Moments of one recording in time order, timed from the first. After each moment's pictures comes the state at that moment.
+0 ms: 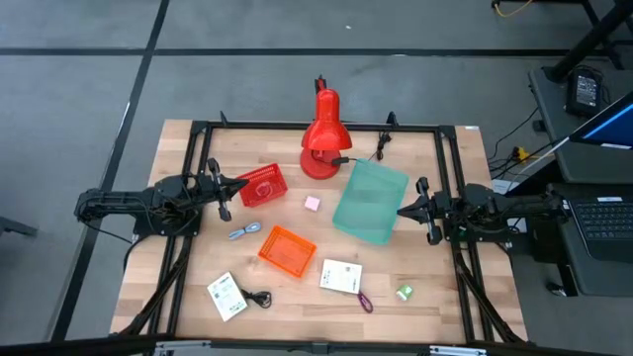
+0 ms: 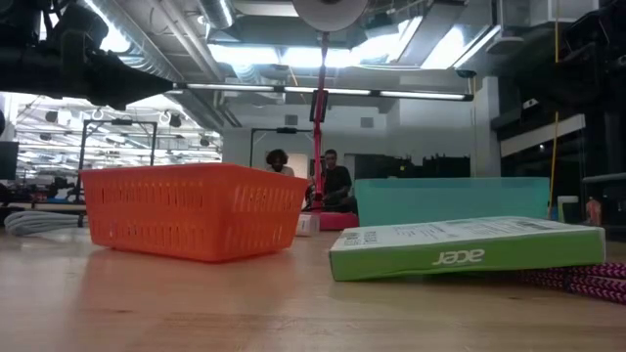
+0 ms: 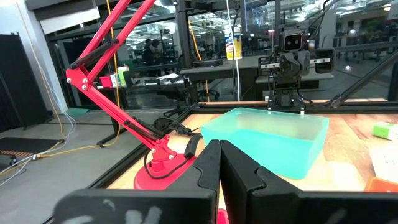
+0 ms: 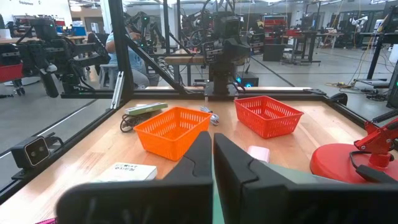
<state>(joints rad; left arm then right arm) 0.04 0.00 0.01 0.06 -0.32 0.11 0.07 0.01 0.01 0.02 -0.02 0.02</state>
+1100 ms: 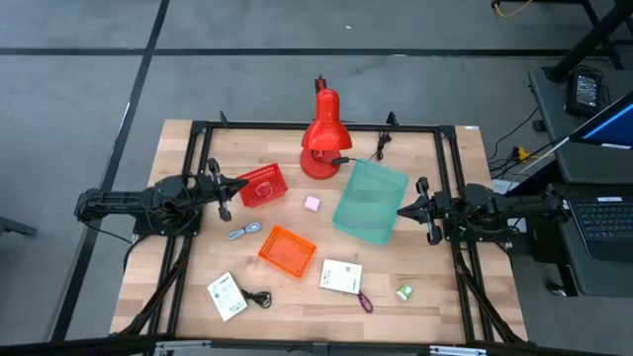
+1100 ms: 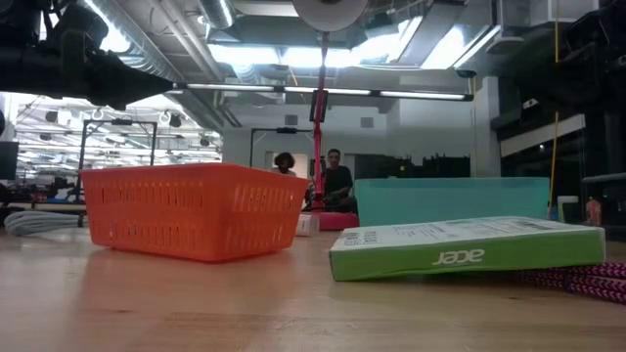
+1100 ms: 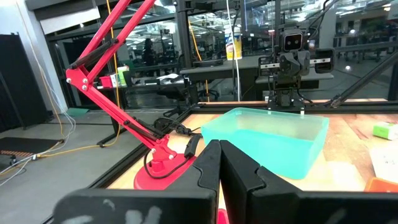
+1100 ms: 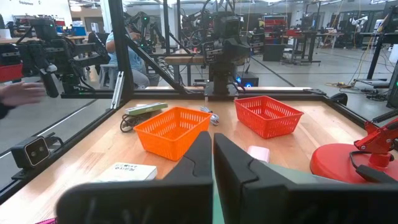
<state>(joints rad) 0.04 0.00 0.01 0.06 -0.32 0.11 0.07 0.01 0.01 0.02 -0.02 0.02</state>
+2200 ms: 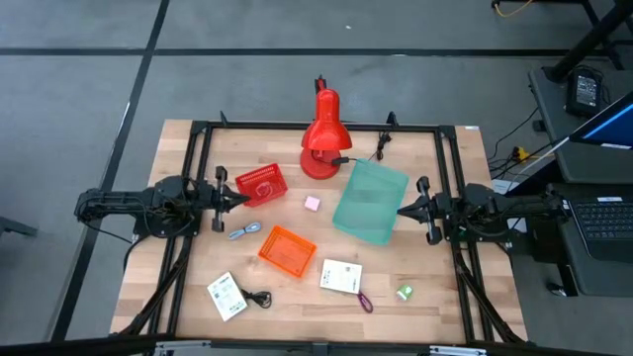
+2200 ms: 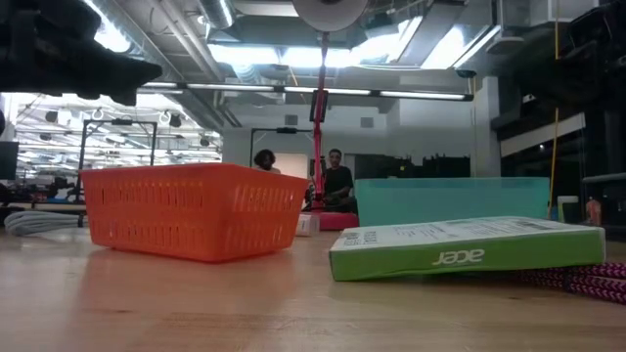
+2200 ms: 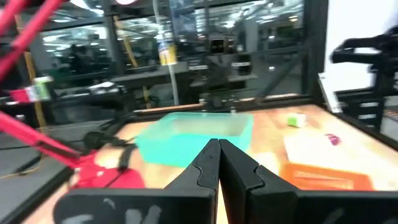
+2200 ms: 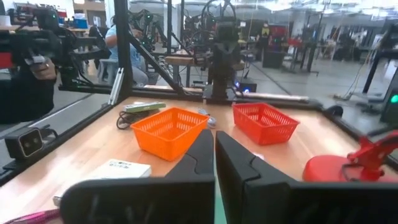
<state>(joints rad) 0.04 0.00 0.01 0.06 -0.02 0.10 0.07 0.01 0.01 0.04 -0.02 -0.06</state>
